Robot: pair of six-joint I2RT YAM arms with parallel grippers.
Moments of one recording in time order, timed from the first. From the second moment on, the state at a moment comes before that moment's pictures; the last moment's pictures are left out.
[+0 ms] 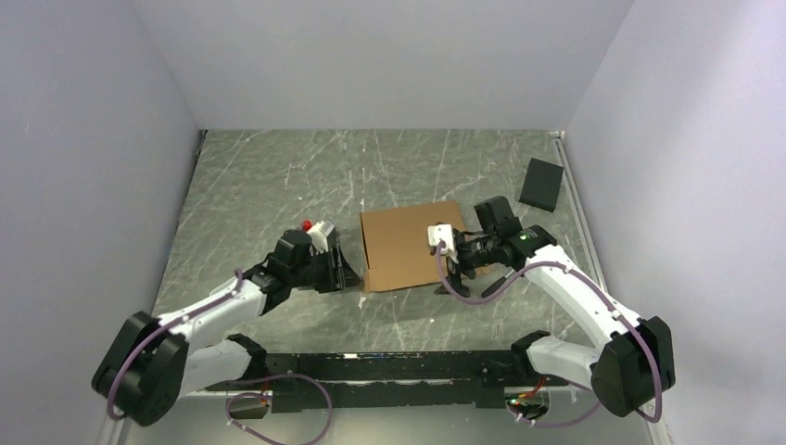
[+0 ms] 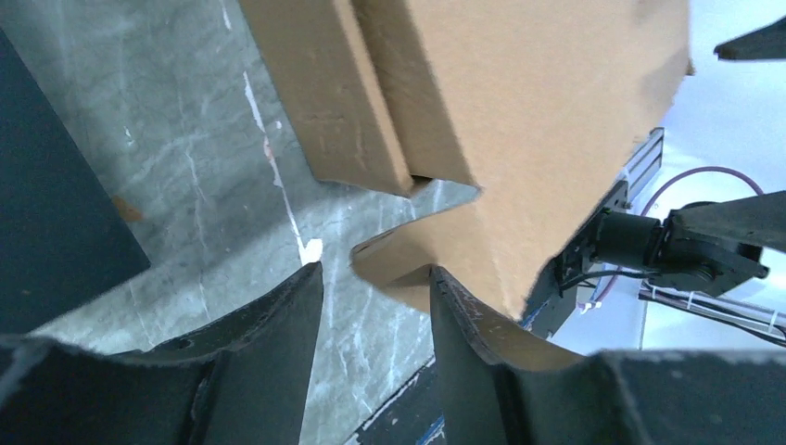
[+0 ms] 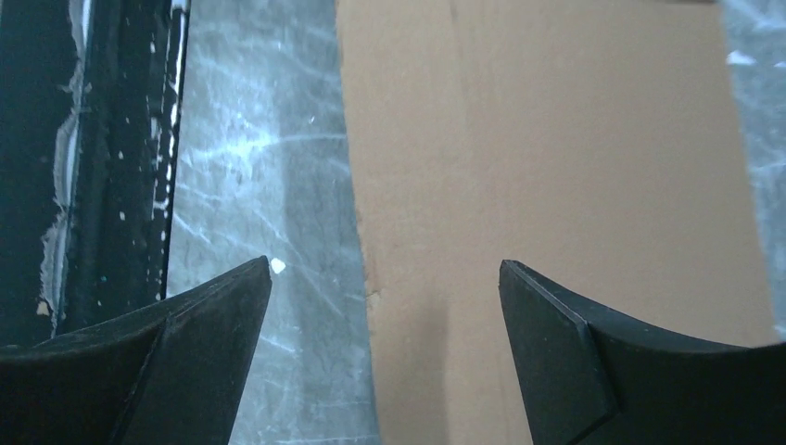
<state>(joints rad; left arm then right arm) -0.54 1.15 0.41 0.06 0.42 -0.74 0.45 1.13 0.81 -0.69 -0.80 -0.98</state>
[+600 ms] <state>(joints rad) -0.46 1.12 0.50 0.02 0.32 -0.78 0.50 1.04 0.64 -0.53 -0.65 -1.01</state>
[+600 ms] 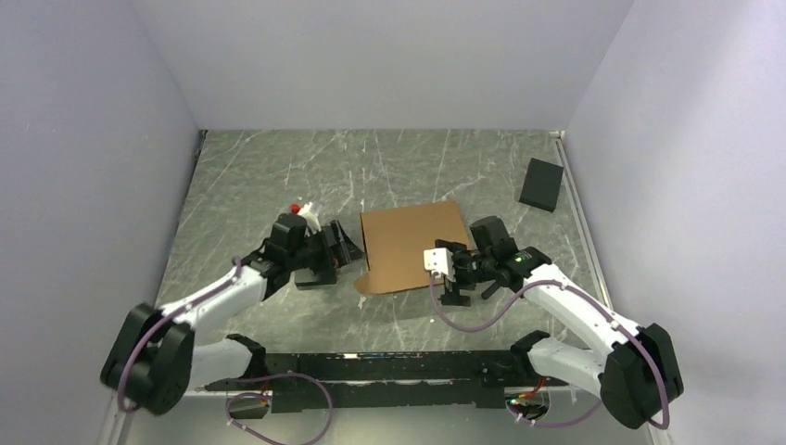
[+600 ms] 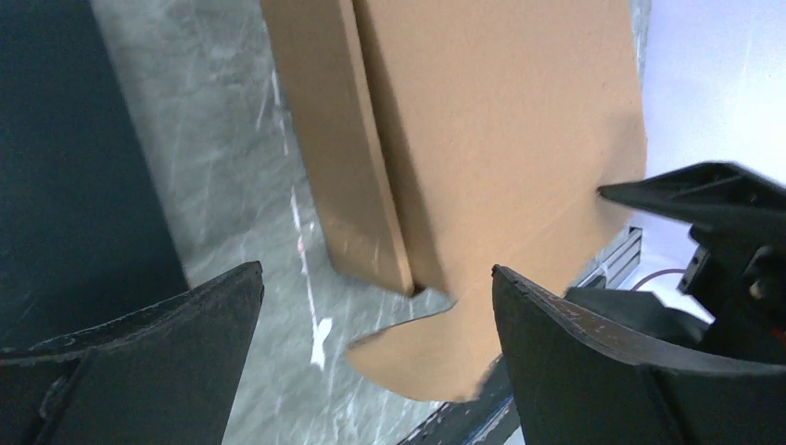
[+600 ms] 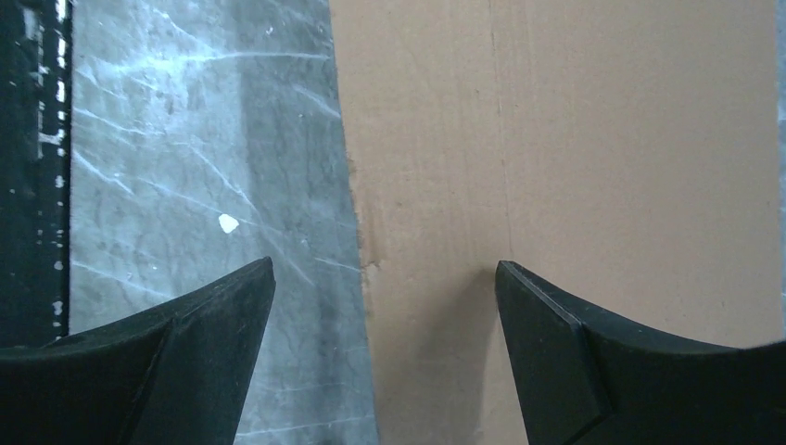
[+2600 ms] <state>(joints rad) -0.41 1.58 0.60 0.29 0.54 -0.86 -0.14 1.73 0.83 -0.23 -0.96 0.14</state>
